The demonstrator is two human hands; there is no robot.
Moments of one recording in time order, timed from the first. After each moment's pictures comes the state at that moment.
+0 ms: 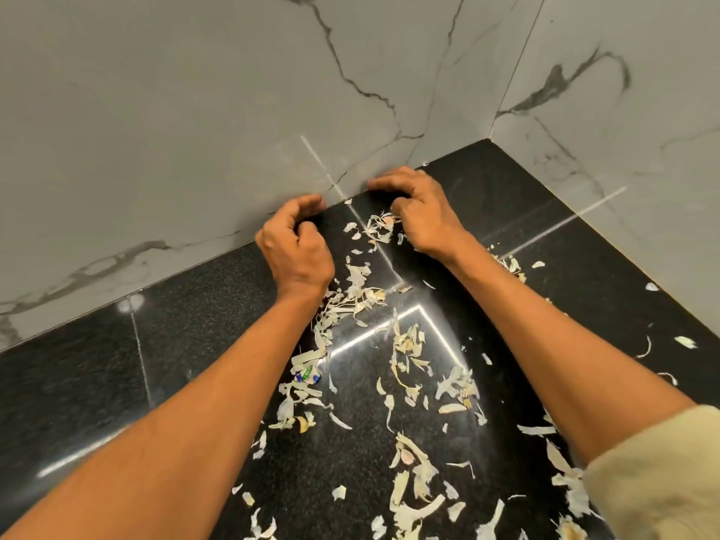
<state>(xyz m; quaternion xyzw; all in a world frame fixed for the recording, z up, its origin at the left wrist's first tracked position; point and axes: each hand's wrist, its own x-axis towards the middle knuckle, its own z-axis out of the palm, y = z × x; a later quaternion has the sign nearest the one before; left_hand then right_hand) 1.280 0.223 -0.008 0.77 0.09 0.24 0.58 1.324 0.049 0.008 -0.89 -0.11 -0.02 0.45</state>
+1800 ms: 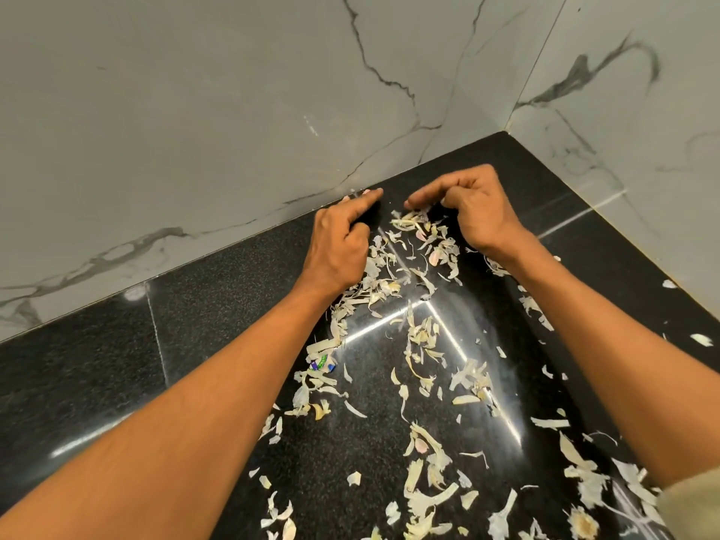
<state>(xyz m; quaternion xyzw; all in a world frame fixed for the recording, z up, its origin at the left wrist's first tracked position) 1.280 0.220 -0.006 0.87 -0.11 0.05 0.49 1.305 0.012 0.021 -0.85 -0.08 0.02 0.52</state>
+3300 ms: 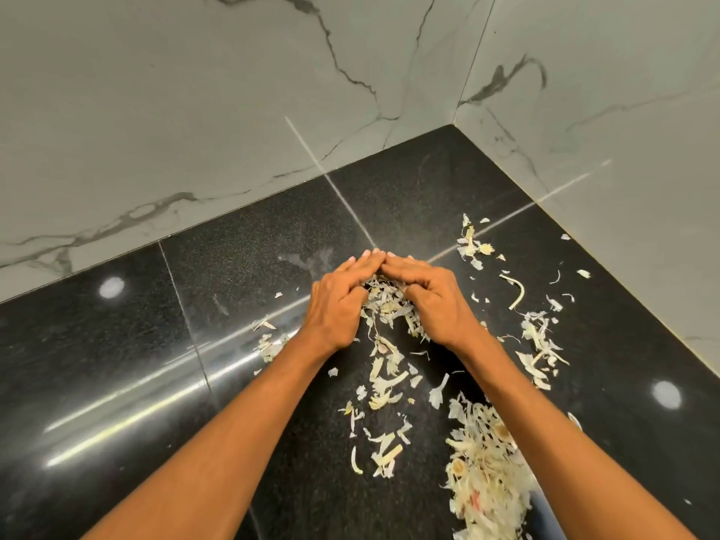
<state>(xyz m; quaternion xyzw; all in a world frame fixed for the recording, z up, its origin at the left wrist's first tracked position) 1.135 0.211 -0.013 0.86 -0.14 -0.09 0.47 1.117 0.030 0.008 -0.87 -0.09 0.05 0.49</state>
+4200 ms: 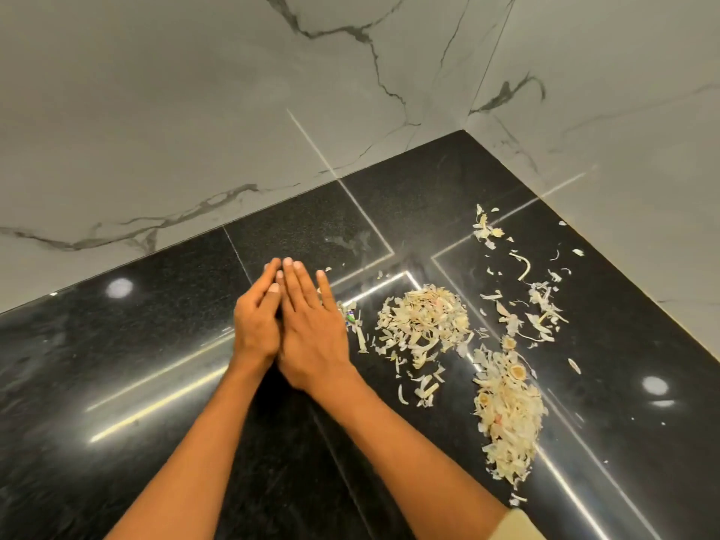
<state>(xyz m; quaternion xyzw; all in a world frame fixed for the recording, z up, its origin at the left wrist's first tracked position) 1.053 0.358 0.017 0.74 0.09 -0.01 0.67 1.030 0.262 0.020 -0.99 -0.16 0.00 0.05</state>
